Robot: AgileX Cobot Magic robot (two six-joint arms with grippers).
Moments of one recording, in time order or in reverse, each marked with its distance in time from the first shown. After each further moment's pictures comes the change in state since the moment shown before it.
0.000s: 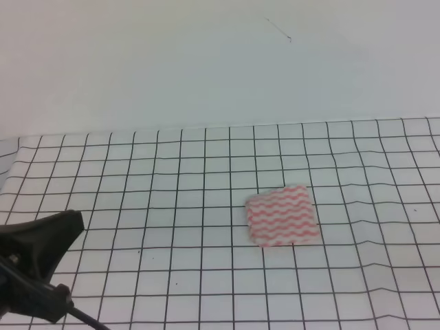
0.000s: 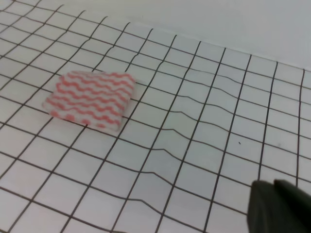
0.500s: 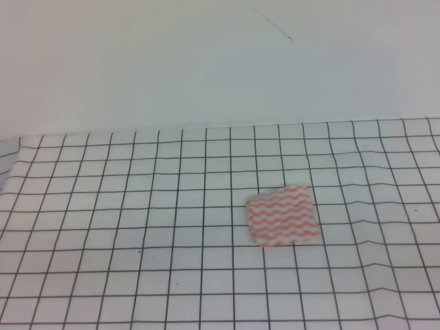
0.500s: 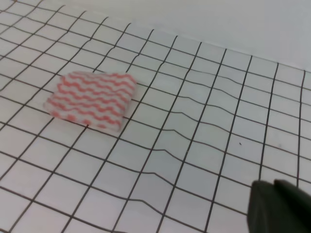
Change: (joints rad) left arm 0.042 -0.346 0.246 0.318 -0.250 -0.280; right arm 0.000 0.000 0.000 0.000 0.000 -0.002
